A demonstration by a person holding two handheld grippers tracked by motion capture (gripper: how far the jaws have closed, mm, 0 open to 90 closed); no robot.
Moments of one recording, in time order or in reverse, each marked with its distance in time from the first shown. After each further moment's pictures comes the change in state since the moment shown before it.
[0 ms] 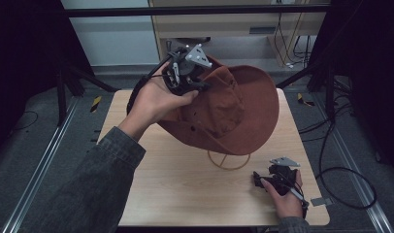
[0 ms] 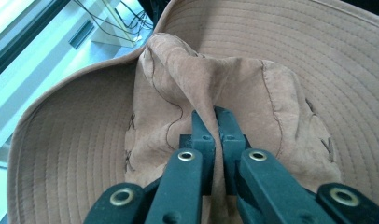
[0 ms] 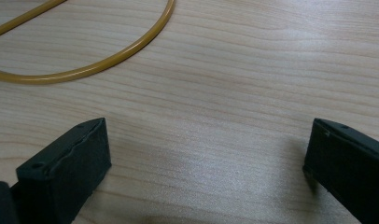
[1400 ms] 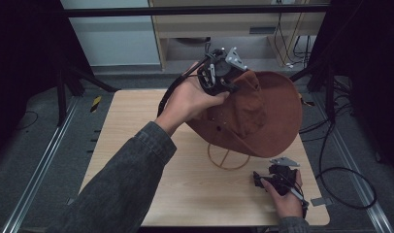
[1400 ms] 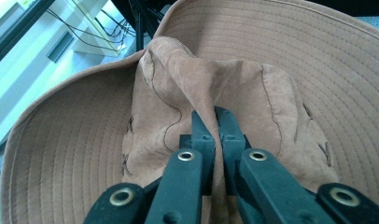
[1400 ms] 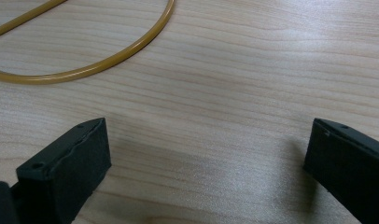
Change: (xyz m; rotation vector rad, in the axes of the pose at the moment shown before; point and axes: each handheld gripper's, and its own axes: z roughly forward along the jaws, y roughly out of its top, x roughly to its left) left arm -0.018 0.037 0.055 -0.006 -0.055 0.029; right arm -0.001 0.000 0.000 -0.002 -0.003 -0.020
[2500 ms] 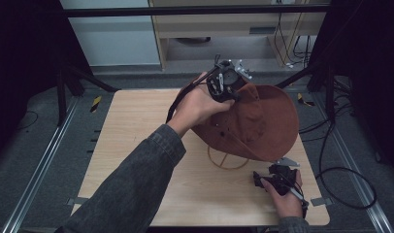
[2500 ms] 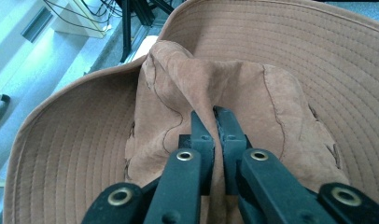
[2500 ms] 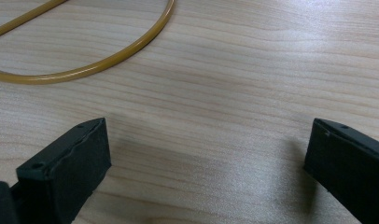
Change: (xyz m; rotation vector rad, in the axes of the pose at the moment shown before) left arm -0.001 -0.012 0.041 0.071 -0.043 -0.022; right arm 0.000 0.000 0.000 0.001 -0.004 0.000
